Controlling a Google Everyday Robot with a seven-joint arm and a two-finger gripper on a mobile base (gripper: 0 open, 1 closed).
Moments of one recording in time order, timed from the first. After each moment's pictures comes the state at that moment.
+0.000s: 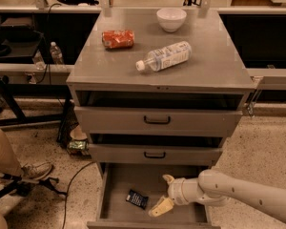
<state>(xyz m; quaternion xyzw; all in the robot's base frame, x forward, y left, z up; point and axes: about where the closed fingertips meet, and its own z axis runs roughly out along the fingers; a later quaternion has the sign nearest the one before) 0.474 -0.065 0.356 -0.46 0.78 0.31 0.30</state>
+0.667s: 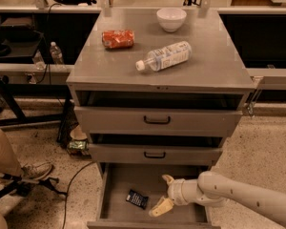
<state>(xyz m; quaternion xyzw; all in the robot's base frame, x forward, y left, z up) 0.481 -0.064 0.339 -0.46 0.77 0.31 0.31</state>
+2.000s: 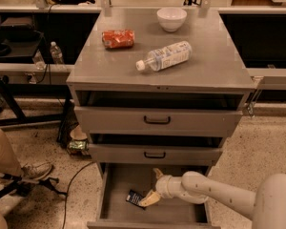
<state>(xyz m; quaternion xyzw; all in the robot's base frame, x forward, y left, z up) 0.548 -0.027 0.264 -0.48 0.75 0.26 0.37</state>
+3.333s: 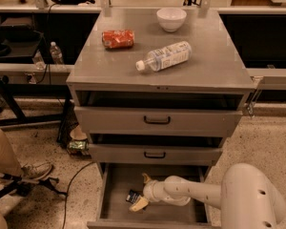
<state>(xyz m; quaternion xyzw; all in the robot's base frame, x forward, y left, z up) 0.557 0.027 0.185 -0.53 0.74 0.22 0.35</state>
